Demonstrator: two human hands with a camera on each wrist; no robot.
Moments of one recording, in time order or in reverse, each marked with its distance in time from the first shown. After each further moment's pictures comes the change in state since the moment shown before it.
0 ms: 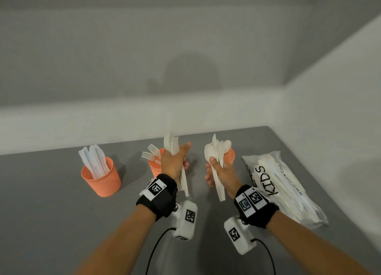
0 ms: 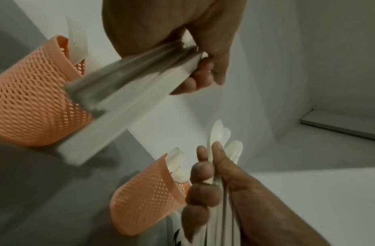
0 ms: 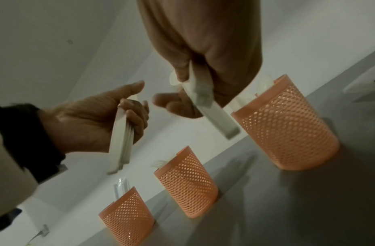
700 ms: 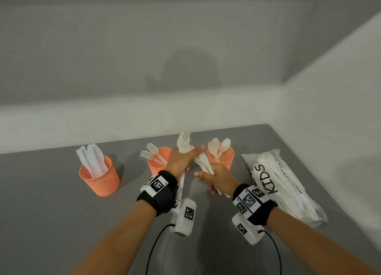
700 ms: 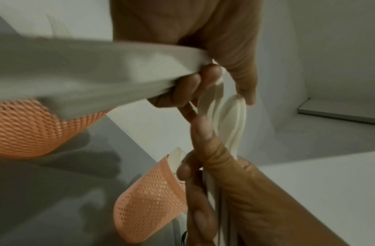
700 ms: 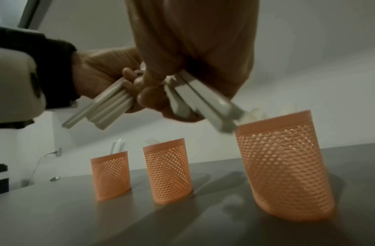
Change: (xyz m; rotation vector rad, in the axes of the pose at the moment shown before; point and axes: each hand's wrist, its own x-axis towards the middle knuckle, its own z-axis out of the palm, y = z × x) left_hand -0.003 0.006 0.008 0.202 -0.229 -0.008; right_hand -0.005 -0.001 -0.002 -0.454 -0.217 -0.179
